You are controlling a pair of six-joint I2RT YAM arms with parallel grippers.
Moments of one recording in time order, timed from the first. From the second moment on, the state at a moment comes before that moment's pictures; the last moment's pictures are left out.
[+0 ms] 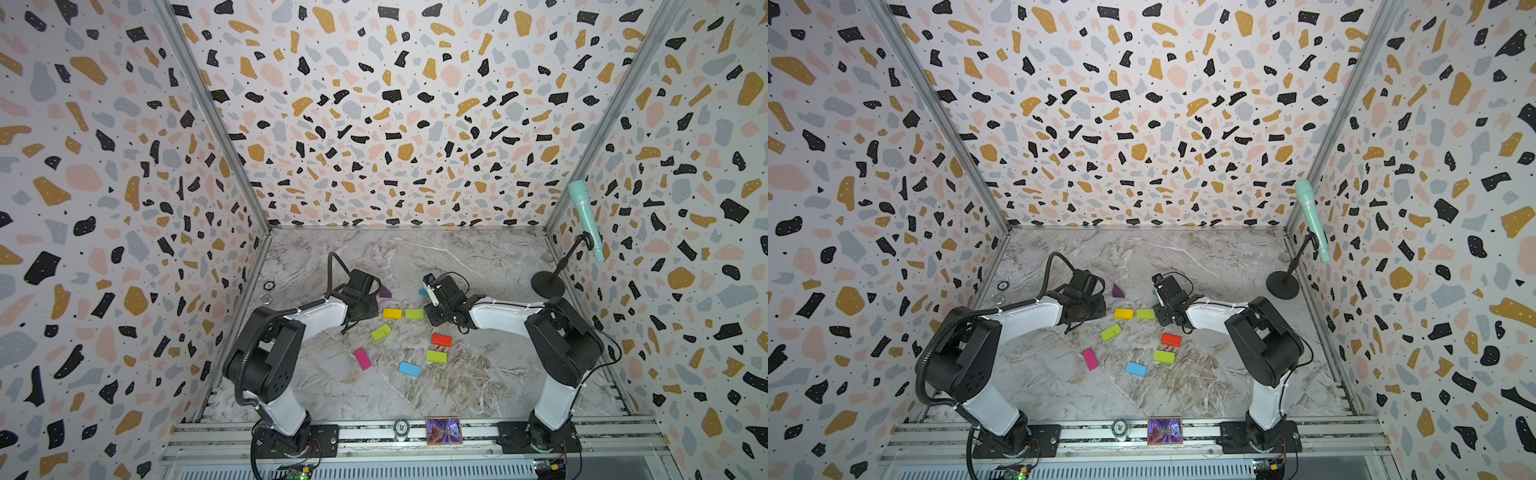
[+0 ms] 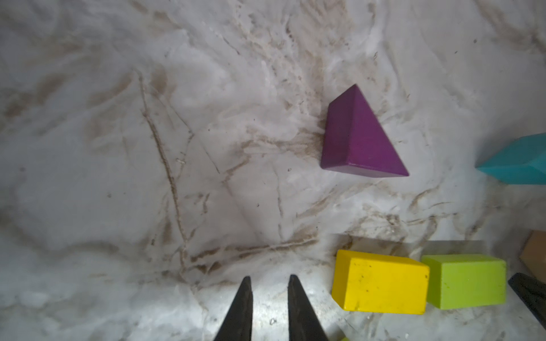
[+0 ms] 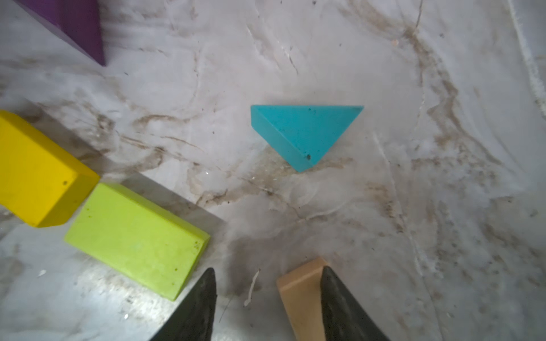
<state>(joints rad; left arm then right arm) -0.44 1.70 0.92 -0.26 -0.05 -0.53 0.67 1.82 1.02 -0.14 0.15 0.08</state>
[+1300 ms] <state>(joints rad) -0.54 1.74 0.98 -0.27 -0.10 -0.54 0.69 1.81 1.04 -0.17 0.15 0.14</state>
